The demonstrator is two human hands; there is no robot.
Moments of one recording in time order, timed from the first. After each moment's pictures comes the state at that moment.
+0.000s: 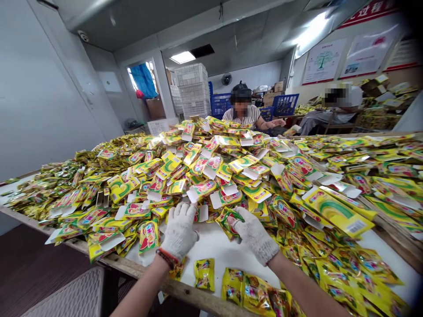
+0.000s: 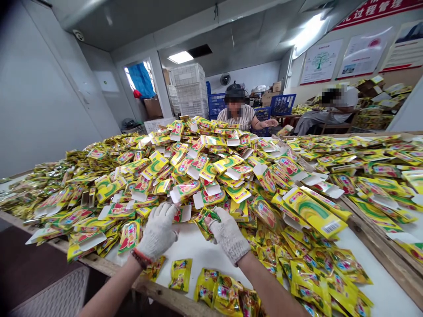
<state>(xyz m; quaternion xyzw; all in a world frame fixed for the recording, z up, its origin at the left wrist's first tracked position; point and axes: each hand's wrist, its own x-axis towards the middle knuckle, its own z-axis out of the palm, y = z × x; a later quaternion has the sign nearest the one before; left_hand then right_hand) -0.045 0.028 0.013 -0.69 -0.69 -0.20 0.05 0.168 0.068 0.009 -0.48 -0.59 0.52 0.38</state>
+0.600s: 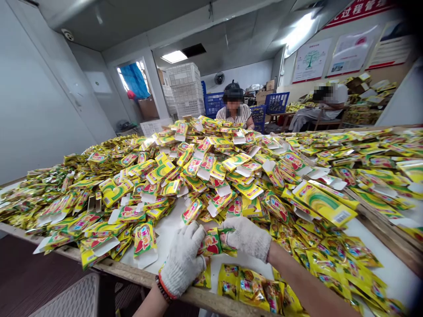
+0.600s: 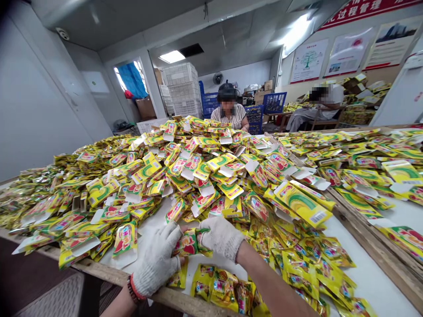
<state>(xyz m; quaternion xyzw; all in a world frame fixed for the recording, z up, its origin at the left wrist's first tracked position) -0.016 -0.015 0.008 -0.76 -0.63 -0.13 -0.01 0.182 0.065 0.016 -0.42 -0.82 0.33 0.20</state>
